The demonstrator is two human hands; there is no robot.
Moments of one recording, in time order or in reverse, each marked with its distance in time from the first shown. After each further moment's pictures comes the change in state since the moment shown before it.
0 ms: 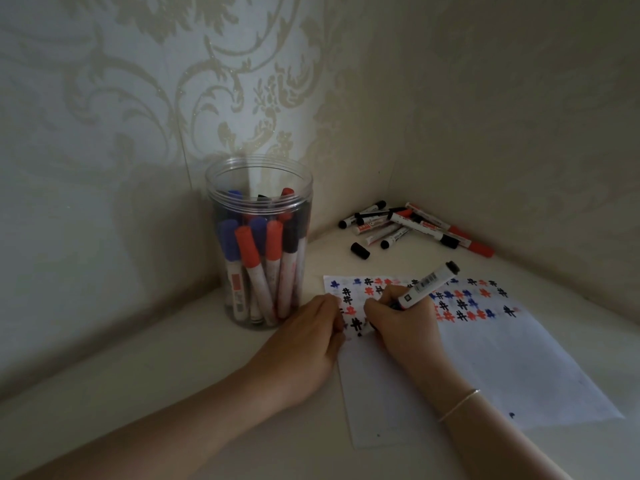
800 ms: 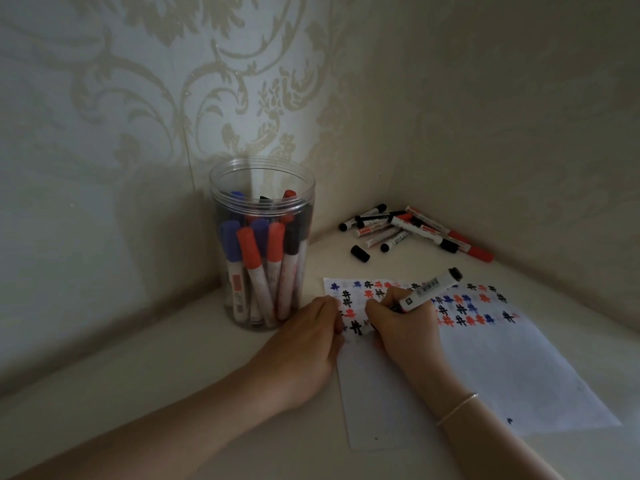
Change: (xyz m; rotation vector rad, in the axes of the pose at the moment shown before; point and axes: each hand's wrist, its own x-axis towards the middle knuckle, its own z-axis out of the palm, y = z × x) left_hand -0.001 0.001 -0.001 0.037 -0.025 -0.017; right_hand 0.004 0.009 0.002 -0.048 0.051 0.005
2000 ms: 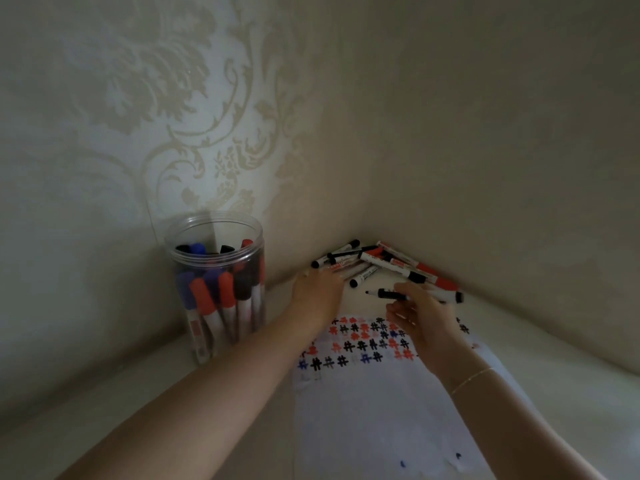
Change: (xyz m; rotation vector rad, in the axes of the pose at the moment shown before) left_hand 0.147 0.021 0.014 0.552 0.014 -0.090; right_hand 0.065 -0.012 -0.078 0.654 0.044 0.390
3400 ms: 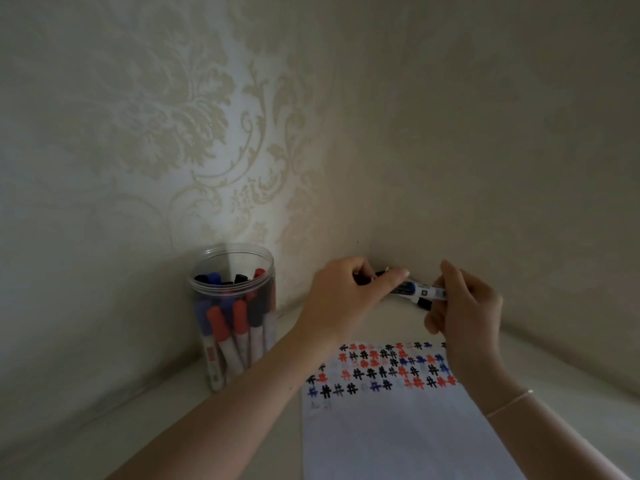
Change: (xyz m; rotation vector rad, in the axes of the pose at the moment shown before) left_hand -0.056 0.035 -0.109 -1.040 0.281 0.011; right_hand -0.035 -0.047 0.009 -0.078 0.037 -0.519
